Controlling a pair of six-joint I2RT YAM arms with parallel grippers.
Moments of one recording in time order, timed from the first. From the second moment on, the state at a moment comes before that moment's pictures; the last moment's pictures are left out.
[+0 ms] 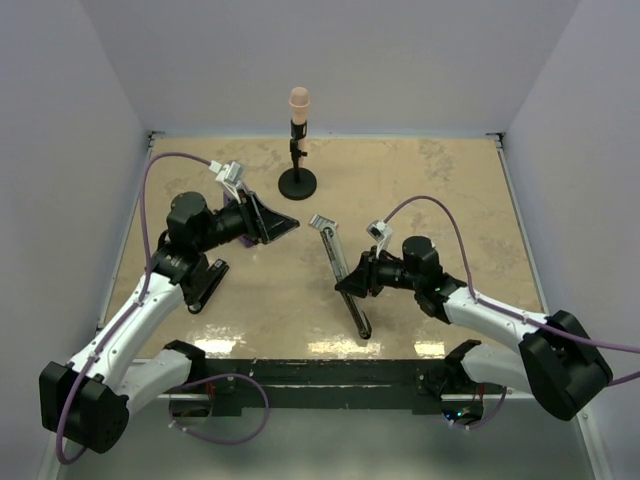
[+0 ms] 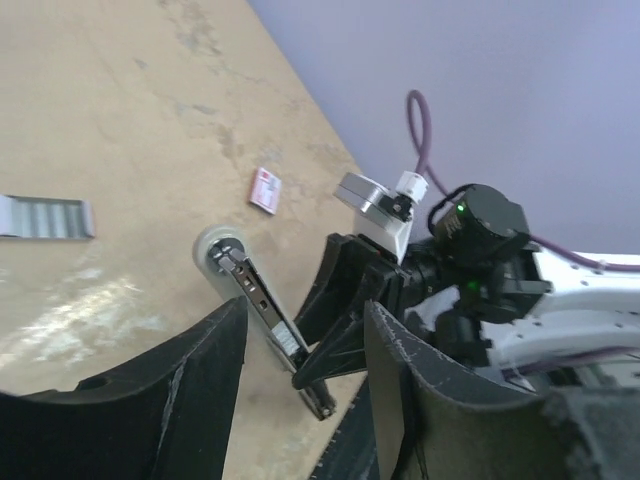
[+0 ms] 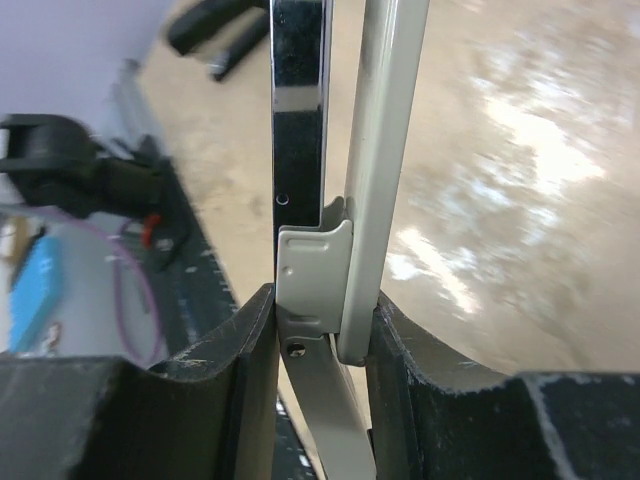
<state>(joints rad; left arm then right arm) -0.35 0.99 0.76 0.13 0.66 -0.70 0.59 1.15 0.40 0.42 -0.63 0.57</state>
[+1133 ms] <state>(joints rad) -0.35 0.43 0.78 -0.37 -0.38 -0.40 1.08 1.75 1.05 -0.62 0.58 0.58</state>
